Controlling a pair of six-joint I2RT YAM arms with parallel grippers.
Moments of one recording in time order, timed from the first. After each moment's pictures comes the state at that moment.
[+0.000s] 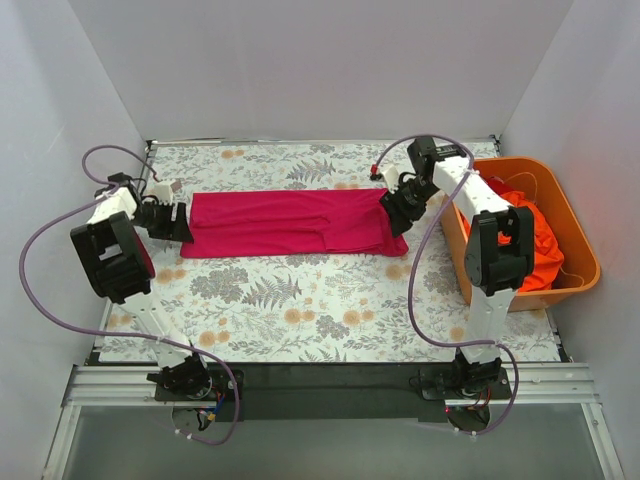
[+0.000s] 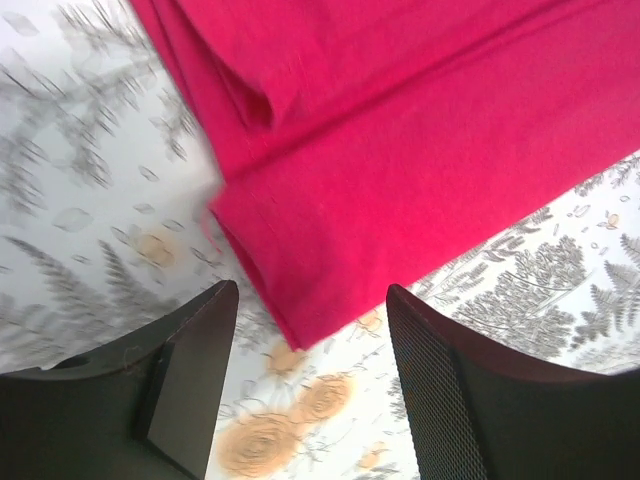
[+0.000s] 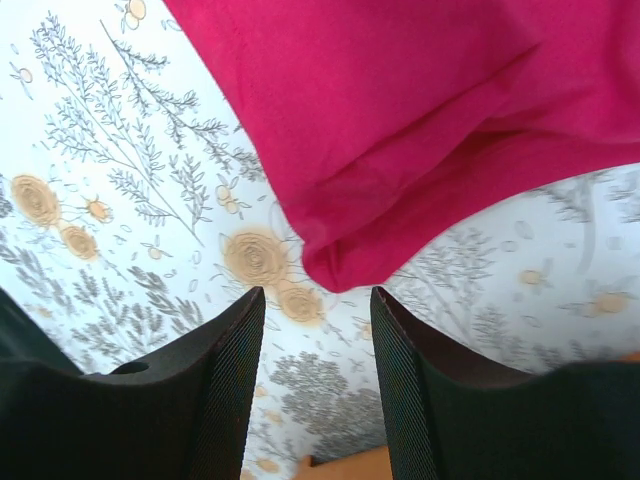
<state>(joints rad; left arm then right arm) 0.42 2.01 1.50 -0.87 0.59 0.65 0.25 1.98 1.71 -1.14 -0.46 -0.68</state>
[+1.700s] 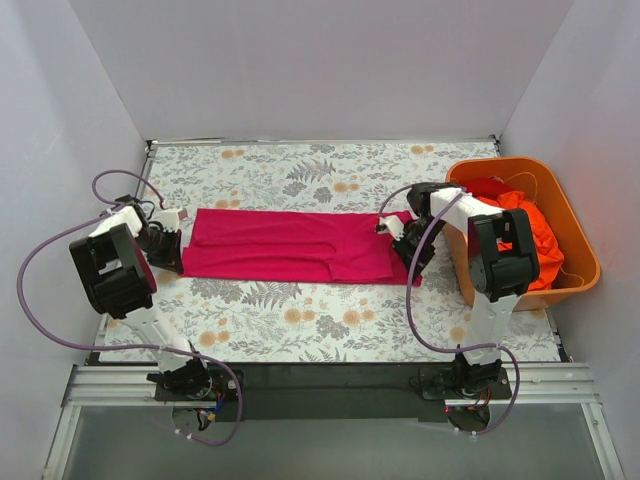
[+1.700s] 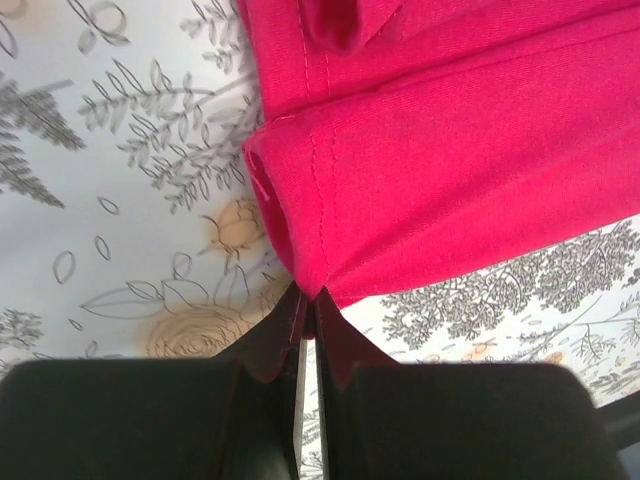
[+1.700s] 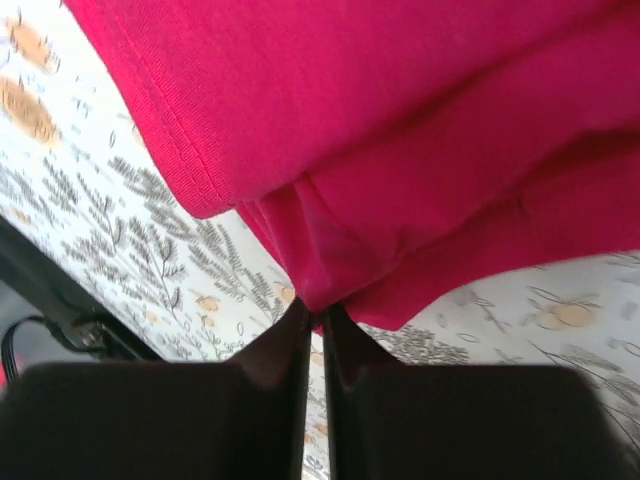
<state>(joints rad) 0.43 1.86 1.21 -0.85 0.37 0.62 0.24 1.92 1.30 -1.09 -0.37 -0.73</state>
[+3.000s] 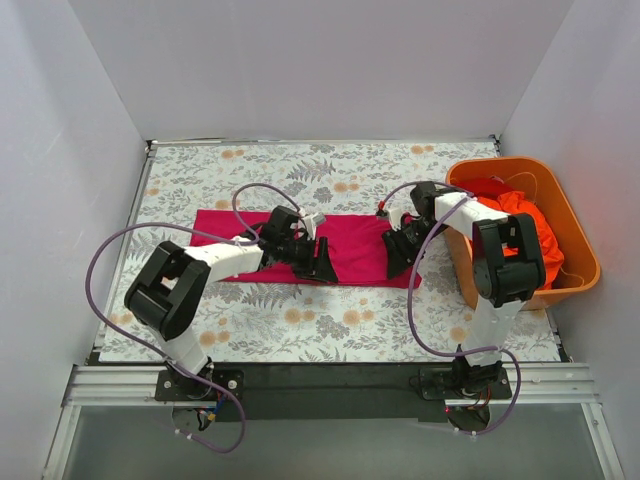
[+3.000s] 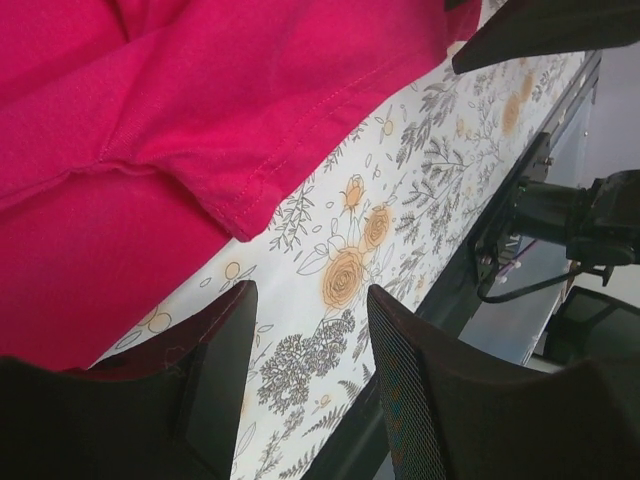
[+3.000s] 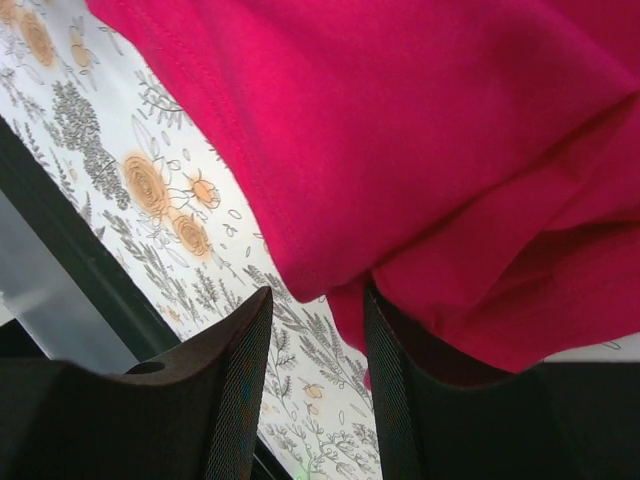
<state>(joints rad) -0.59 1.69 0.91 -0.07 0.64 -0.51 0.24 1.86 1.23 -0.95 -0.66 -0.46</state>
